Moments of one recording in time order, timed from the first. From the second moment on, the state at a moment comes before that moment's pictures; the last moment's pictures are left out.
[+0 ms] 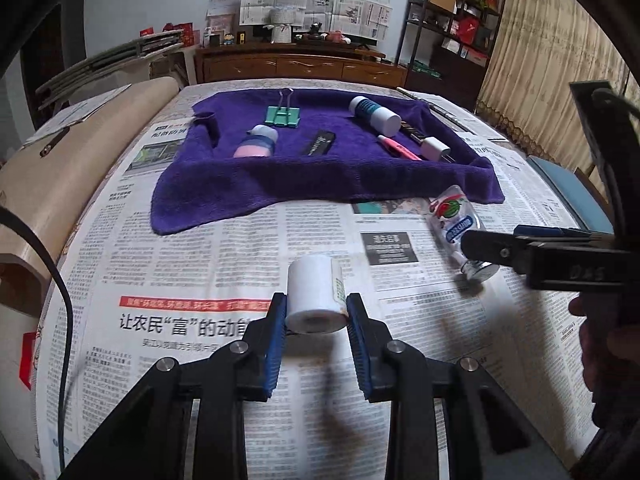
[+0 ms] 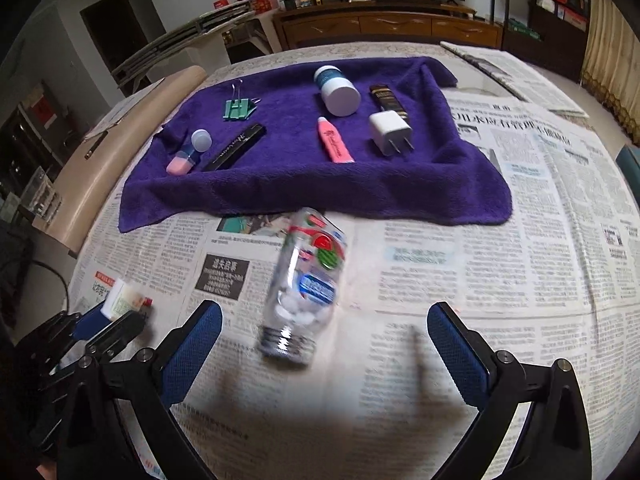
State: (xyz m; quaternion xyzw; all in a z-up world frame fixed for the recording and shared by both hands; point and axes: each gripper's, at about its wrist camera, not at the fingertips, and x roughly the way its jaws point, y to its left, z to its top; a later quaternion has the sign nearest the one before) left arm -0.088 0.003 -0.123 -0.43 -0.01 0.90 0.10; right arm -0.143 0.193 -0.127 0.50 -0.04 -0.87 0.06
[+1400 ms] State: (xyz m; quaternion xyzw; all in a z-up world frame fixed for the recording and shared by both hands) left arm -0.090 -0.037 -0.120 -0.42 -0.07 0.90 0.13; right arm -0.132 0.187 -0.135 0.47 -0.03 -0.88 0.01
